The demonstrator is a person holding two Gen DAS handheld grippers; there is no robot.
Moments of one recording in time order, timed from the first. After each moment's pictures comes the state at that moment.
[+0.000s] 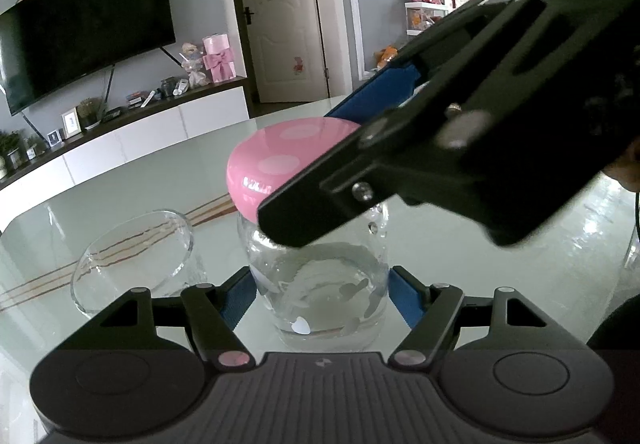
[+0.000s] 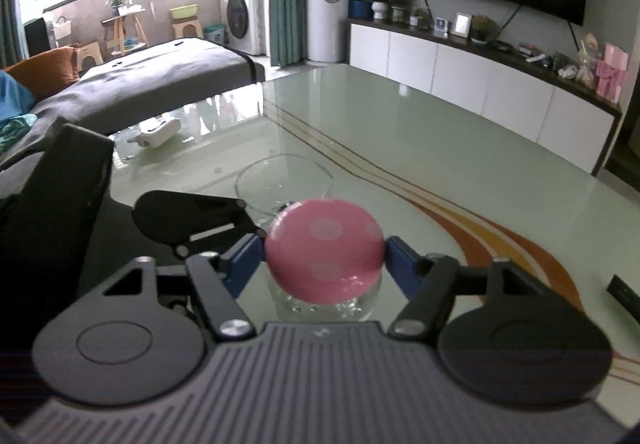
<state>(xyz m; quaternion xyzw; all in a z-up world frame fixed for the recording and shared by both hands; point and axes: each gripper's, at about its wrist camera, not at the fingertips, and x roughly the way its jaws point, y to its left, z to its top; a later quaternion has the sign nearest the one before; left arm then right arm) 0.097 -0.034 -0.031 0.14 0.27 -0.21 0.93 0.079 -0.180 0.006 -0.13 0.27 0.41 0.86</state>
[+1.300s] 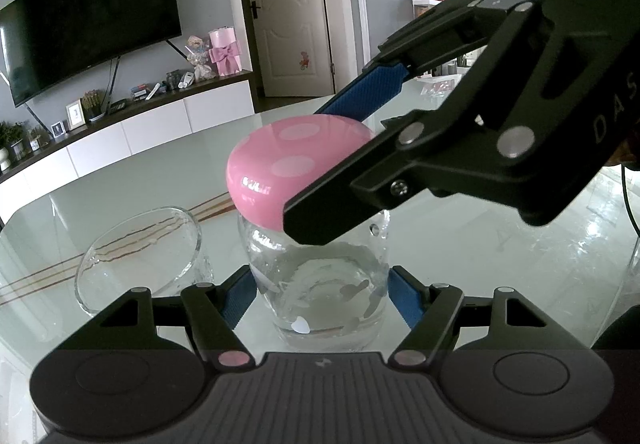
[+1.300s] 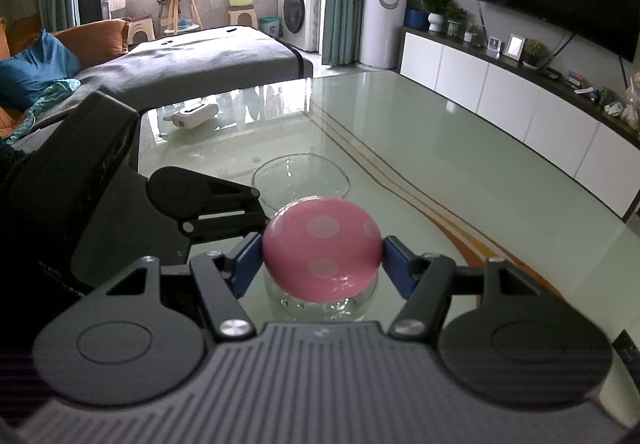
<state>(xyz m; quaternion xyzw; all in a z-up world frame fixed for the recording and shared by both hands) 0.099 -0.029 -0.026 0.13 0.28 -0.21 0.93 0.095 -0.192 0.008 -0.18 0.25 0.48 0.82</state>
